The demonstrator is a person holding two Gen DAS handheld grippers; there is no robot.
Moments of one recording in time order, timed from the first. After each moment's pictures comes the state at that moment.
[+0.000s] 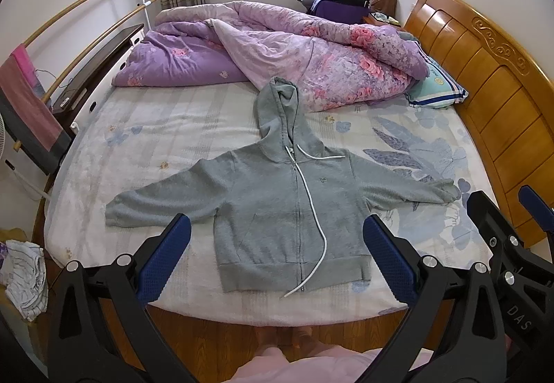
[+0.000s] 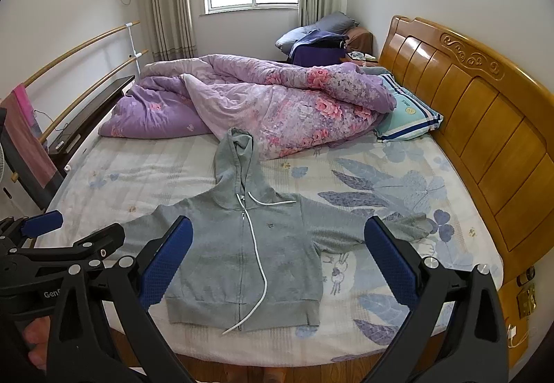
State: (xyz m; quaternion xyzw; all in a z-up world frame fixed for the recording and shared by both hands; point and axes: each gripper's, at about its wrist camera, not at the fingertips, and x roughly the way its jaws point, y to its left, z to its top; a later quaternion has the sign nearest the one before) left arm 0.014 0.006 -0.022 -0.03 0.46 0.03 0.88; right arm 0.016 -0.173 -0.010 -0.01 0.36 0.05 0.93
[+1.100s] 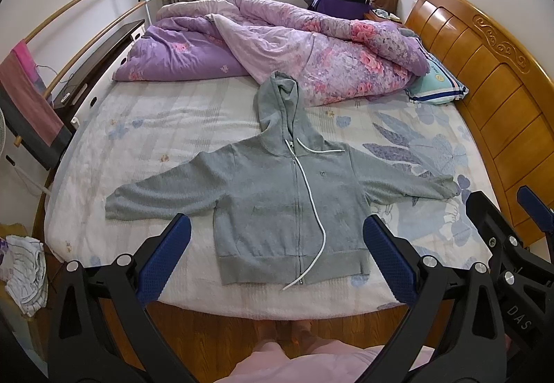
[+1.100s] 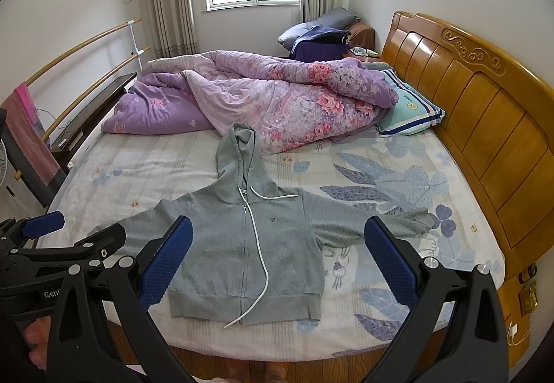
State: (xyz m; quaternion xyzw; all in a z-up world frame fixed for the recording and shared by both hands) left arm 0.006 0.005 -0.028 -0.03 0.47 0.04 0.88; right arm 0.011 -0.178 -0.014 0.00 0.37 0.05 0.93
